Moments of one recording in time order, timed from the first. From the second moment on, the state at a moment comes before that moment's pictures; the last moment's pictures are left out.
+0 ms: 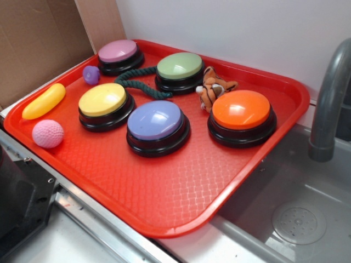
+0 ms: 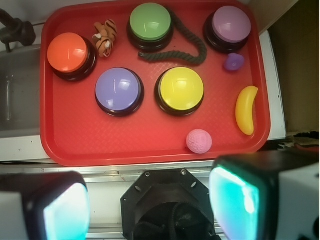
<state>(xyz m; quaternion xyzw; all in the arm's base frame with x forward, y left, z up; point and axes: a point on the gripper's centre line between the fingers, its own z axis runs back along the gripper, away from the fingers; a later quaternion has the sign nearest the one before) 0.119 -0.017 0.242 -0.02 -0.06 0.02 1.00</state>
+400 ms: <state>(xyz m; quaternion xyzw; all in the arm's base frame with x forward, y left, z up) 0.118 -0.017 0.238 -0.02 -0.05 0.02 1.00</state>
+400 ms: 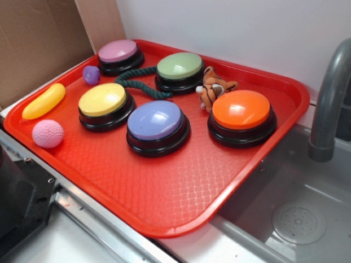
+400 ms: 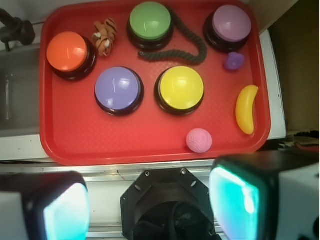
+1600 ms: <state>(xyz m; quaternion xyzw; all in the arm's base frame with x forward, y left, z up) 0.291 -0.064 0.106 -0.01 -0.11 0.43 0.90</state>
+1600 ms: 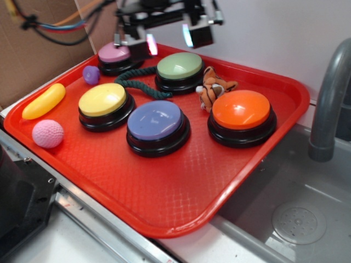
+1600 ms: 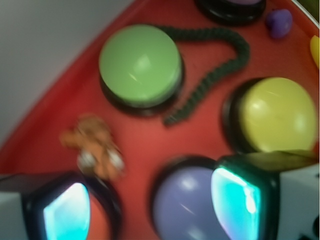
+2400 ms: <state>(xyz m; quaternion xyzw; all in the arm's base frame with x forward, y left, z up) 0.307 -0.074 0.044 -0.02 -0.12 0.49 0.86</state>
